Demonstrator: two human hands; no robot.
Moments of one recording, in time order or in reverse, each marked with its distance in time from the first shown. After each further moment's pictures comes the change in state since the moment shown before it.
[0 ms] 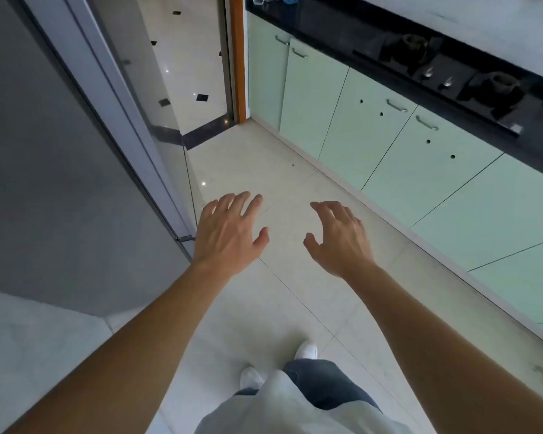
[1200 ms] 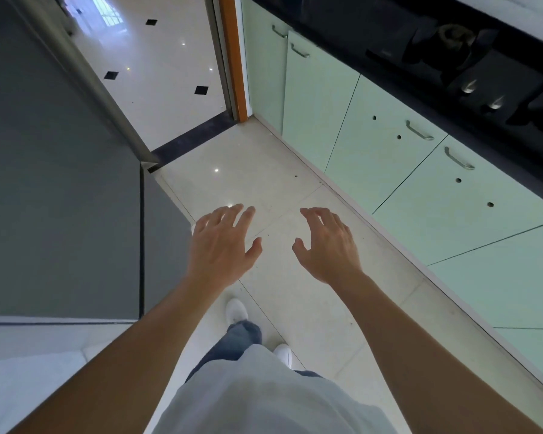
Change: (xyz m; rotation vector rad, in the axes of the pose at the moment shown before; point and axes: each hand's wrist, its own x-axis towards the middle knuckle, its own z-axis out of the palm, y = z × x) left_hand 0.305 0.048 0.089 0.023 -0.167 -0.124; right_hand 0.300 0.158 0.013 0.099 -0.085 -0.031
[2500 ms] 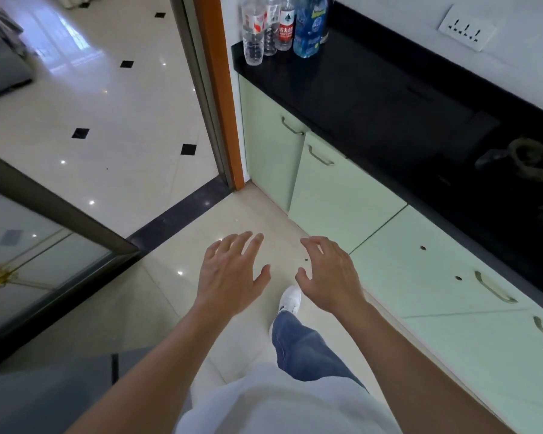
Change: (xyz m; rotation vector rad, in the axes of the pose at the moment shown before) left_hand 0.513 -0.164 0.014 -0.099 -0.090 0.059; right_hand 0.529 -0.020 0.018 -0.056 -0.134 0.076
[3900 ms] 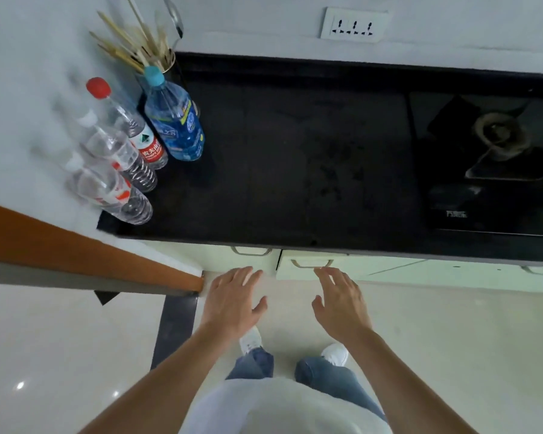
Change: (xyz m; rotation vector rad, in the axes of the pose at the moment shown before) left_hand 0.523 -0.082 0.004 0.096 -0.406 0.725; right_hand 0.367 0.022 -0.007 0.213 0.170 0.789
